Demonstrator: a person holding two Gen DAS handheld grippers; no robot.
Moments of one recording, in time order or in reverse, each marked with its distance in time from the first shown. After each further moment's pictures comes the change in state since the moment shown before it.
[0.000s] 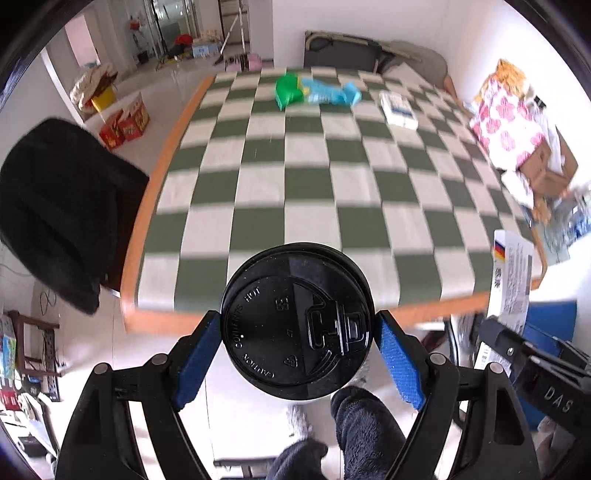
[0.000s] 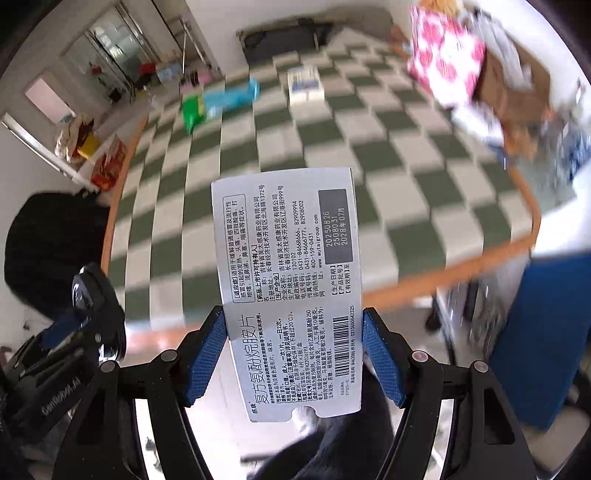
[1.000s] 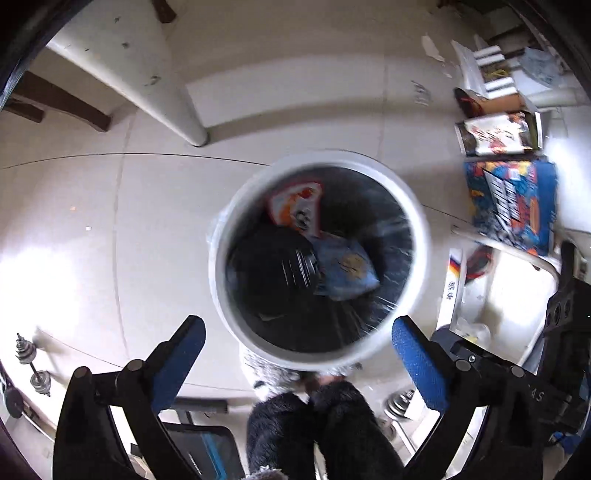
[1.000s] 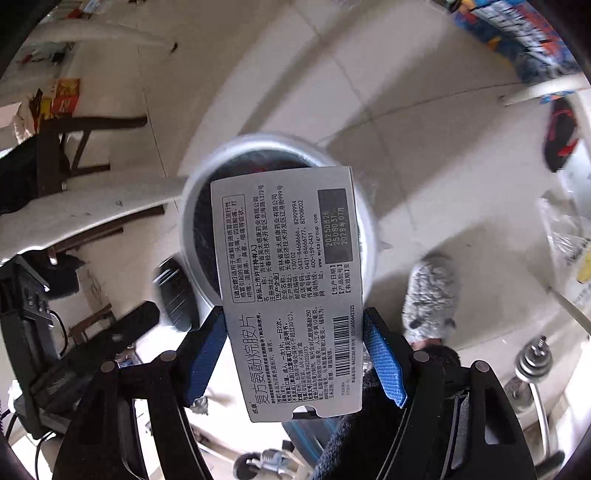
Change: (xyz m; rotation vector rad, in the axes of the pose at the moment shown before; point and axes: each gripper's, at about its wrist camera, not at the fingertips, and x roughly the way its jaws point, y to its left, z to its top) left arm 0.464 0.080 -0.198 -0.241 0.542 -0.154; right arm 0.511 -0.088 -0.224 0.207 0.592 0.208
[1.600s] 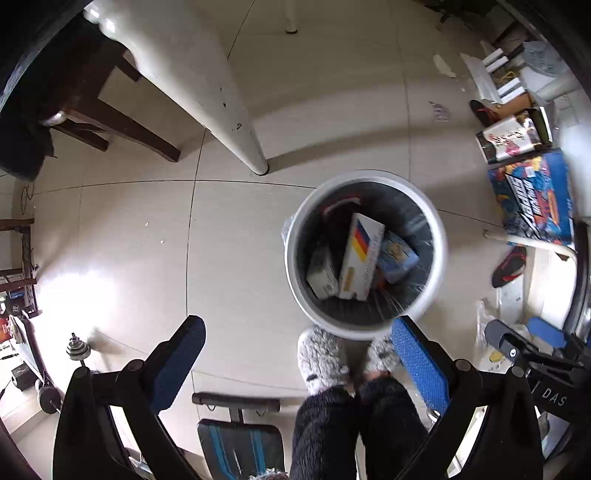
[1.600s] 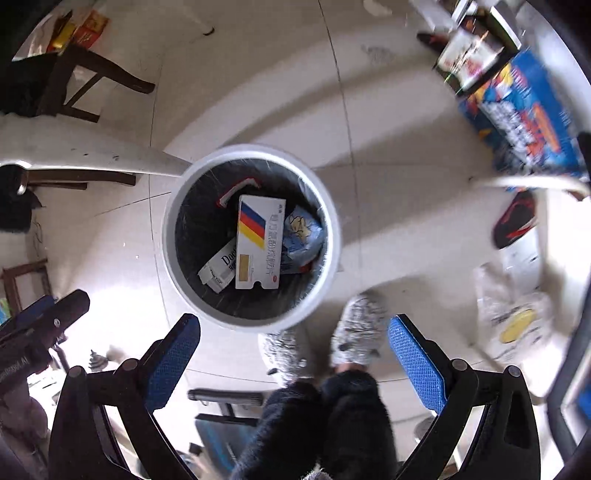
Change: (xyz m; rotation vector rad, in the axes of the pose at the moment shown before) left arm -0.103 -0.011 -0.066 0.040 -0.132 0.209; right arm -0.059 0.055 -0.036 -0.276 -0.120 -0.316
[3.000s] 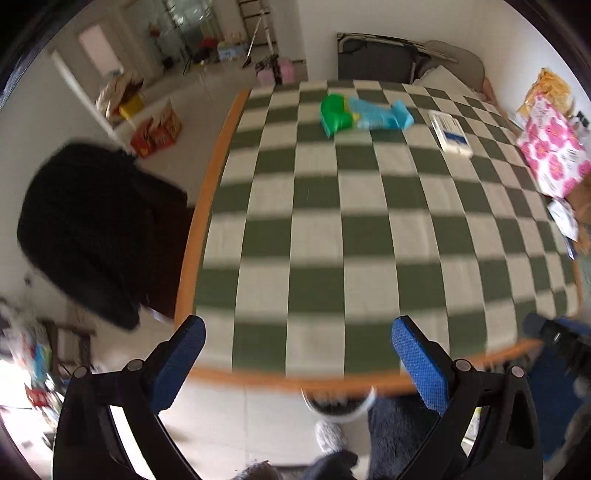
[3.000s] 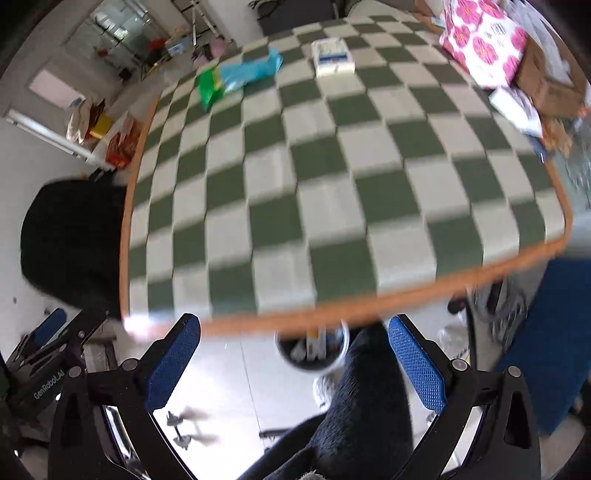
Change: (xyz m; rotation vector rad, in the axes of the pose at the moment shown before) left arm -0.414 -0.067 0.149 0.123 -0.485 0.113; right arm -0.502 0.008 0.070 0.109 -0.344 0.124
